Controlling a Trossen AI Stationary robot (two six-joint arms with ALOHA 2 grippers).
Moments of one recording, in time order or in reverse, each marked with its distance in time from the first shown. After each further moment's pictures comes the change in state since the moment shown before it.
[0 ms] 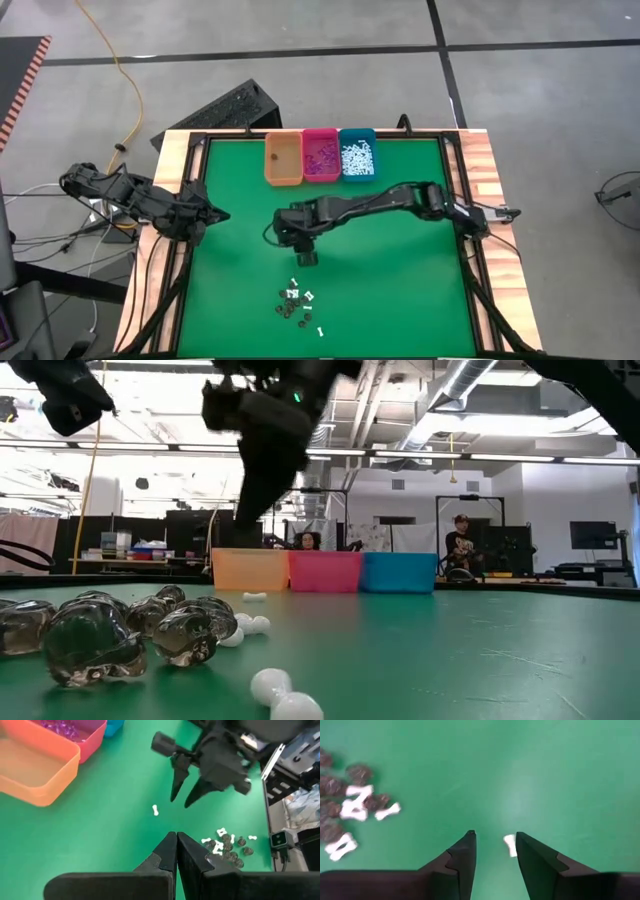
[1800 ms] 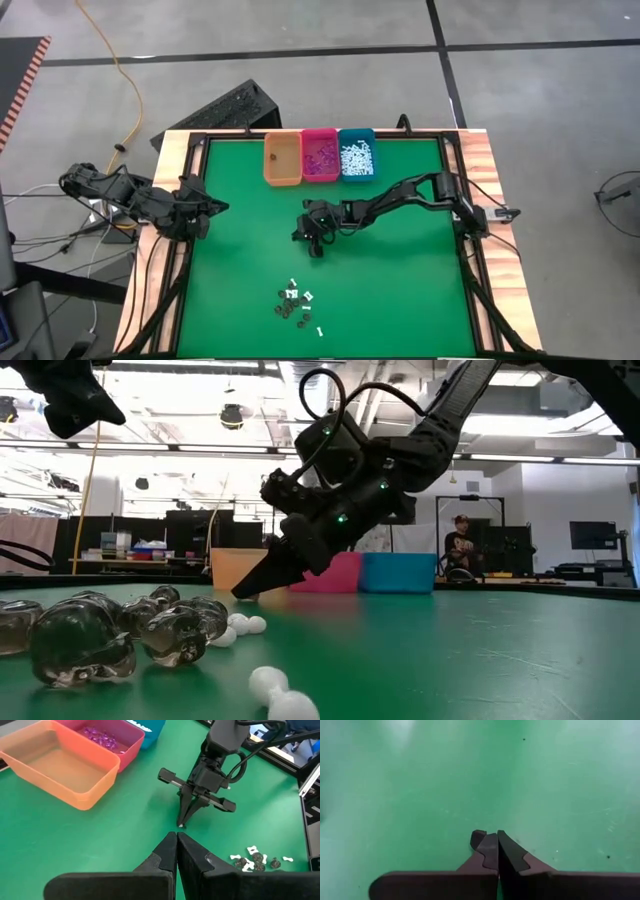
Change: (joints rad) left arm -0.001 0.000 0.000 -0.057 -0.157 -0.028; right arm -0.121 -0.100 -0.906 1.233 -0.124 -0.037
